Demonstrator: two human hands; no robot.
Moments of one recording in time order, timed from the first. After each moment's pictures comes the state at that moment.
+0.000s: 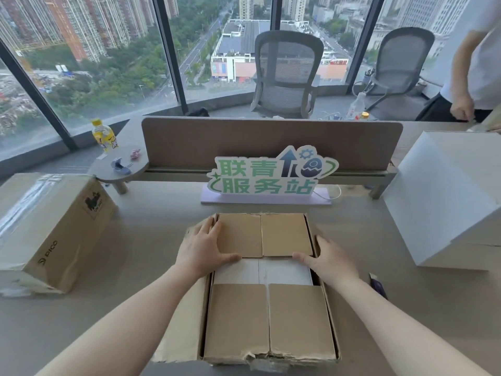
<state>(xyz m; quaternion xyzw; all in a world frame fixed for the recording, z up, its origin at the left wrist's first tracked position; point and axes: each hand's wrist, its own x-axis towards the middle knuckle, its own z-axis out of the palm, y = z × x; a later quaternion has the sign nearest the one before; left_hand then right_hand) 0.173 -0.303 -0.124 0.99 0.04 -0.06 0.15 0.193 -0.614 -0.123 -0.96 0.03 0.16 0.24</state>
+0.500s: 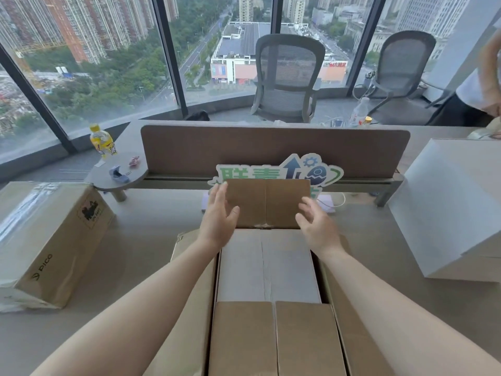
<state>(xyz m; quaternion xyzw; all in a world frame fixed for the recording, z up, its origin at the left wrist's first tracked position) 0.246 -0.325 -0.092 0.89 0.07 0.10 0.45 0.262 -0.564 -0.091 -0.88 0.00 0.02 0.47</state>
